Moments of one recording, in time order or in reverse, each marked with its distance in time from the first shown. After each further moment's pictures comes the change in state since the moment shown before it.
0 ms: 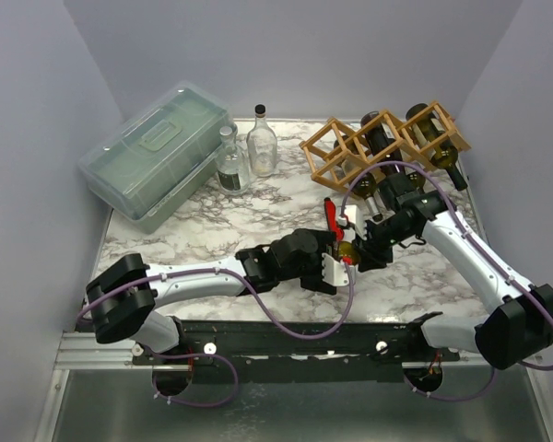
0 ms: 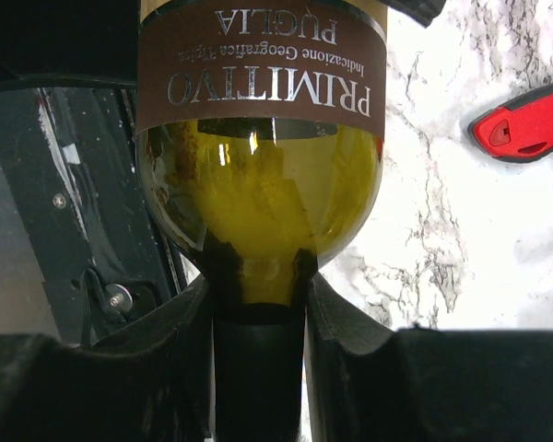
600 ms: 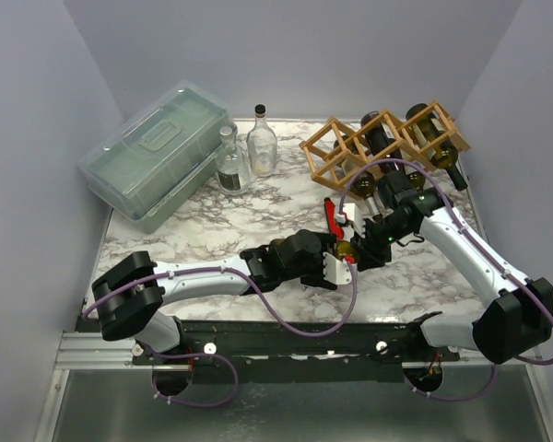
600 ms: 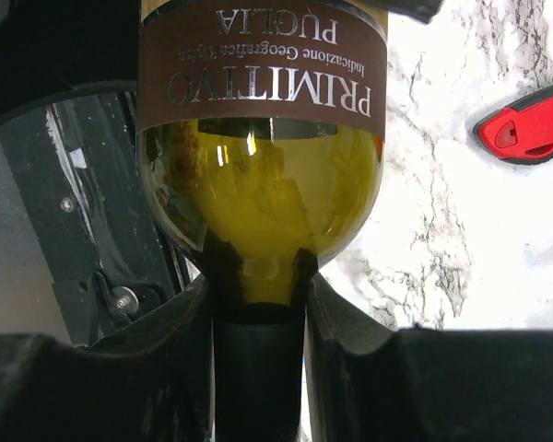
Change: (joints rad) left arm 0.000 0.044 0.010 0.000 -0.072 0.010; right arm 0.004 0.036 0.014 -0.003 -0.009 0.016
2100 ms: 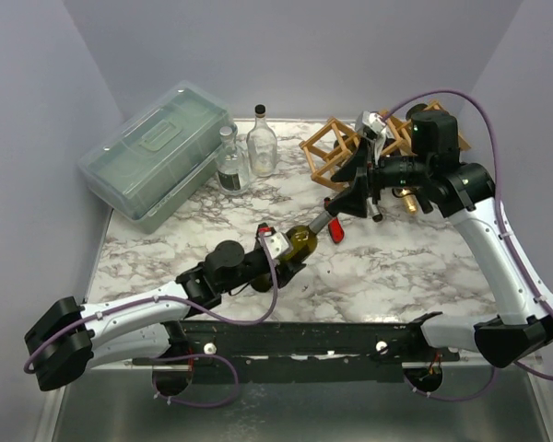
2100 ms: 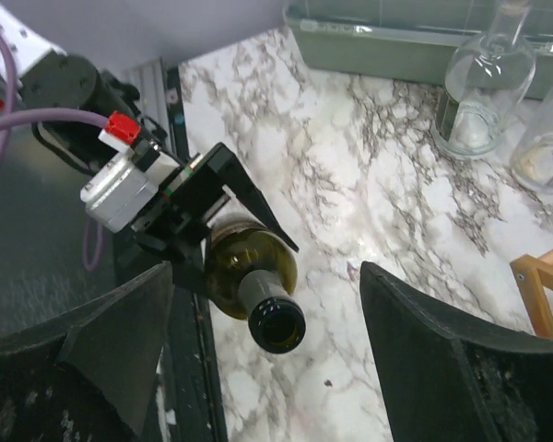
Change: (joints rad) left arm 0.148 -0.480 -0.424 0.306 0.120 -0.609; right arm 0.002 -0.020 0.451 0.340 -0.352 0.597
